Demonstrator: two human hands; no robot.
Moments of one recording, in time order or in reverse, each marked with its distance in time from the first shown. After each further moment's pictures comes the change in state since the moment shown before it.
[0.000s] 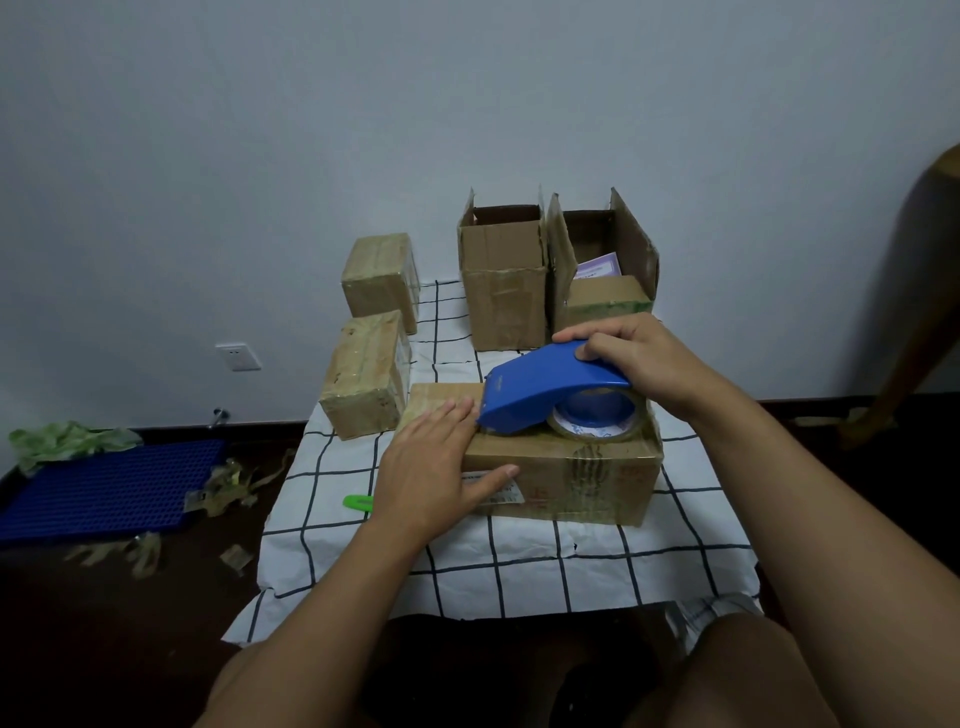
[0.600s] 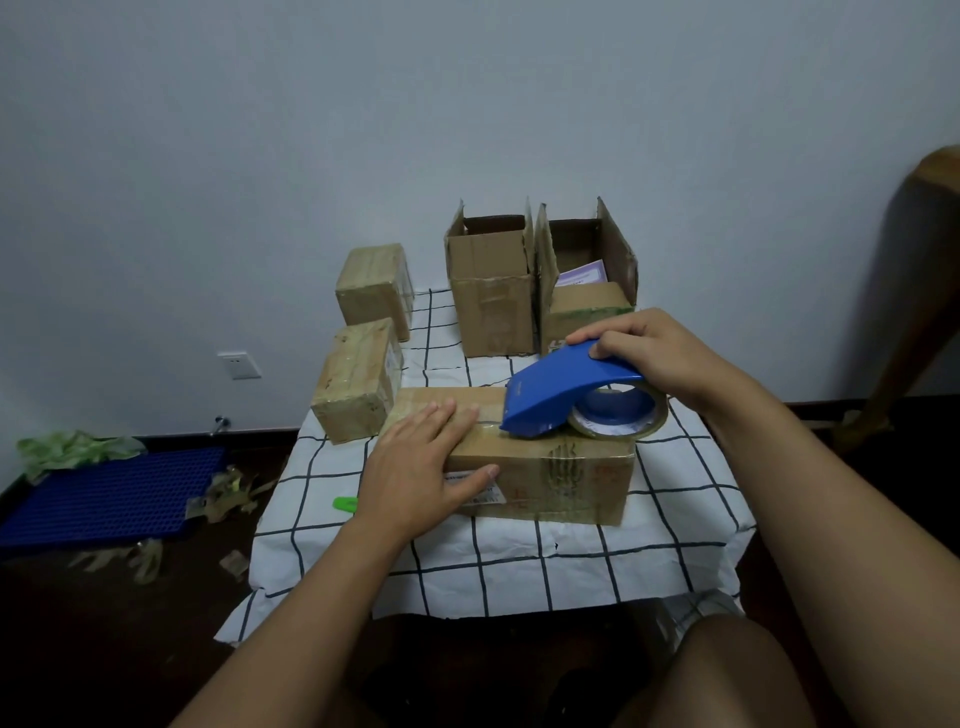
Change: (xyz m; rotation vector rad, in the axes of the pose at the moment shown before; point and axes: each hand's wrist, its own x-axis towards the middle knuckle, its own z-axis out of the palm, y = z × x) left_hand -0.002 0.005 -0.002 0.006 0.015 -0.004; right_hand -0.011 0.006 -0.038 -0.062 0.009 0.017
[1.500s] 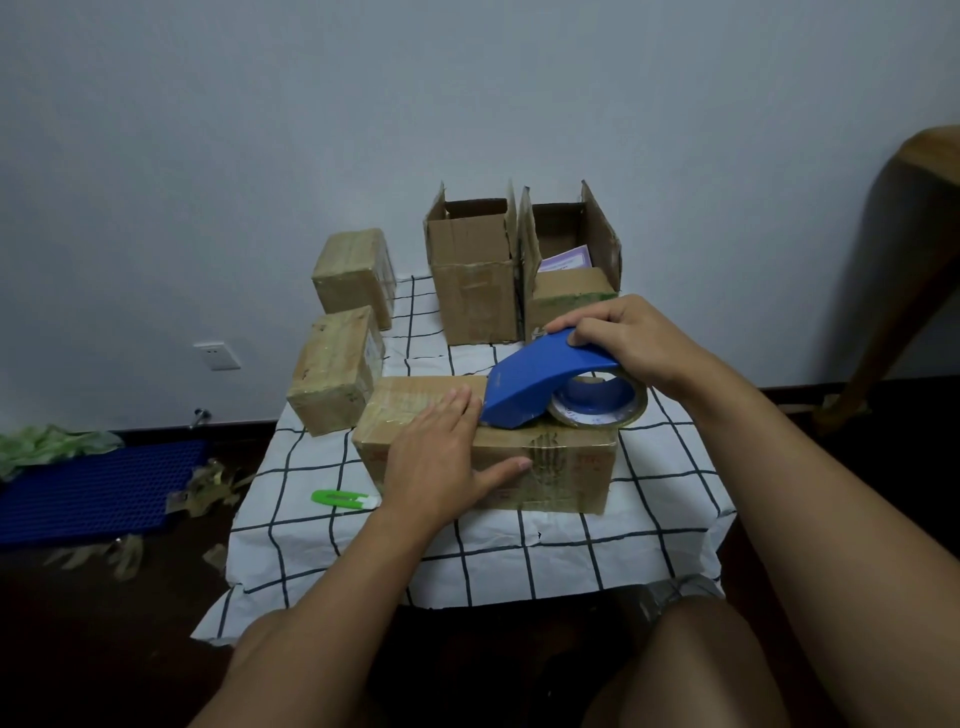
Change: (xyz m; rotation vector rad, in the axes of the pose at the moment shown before) left_hand 0.018 0.041 0.012 0.081 -0.073 -0.028; right_hand 0.004 0.004 0.004 -0.035 0.004 -0.009
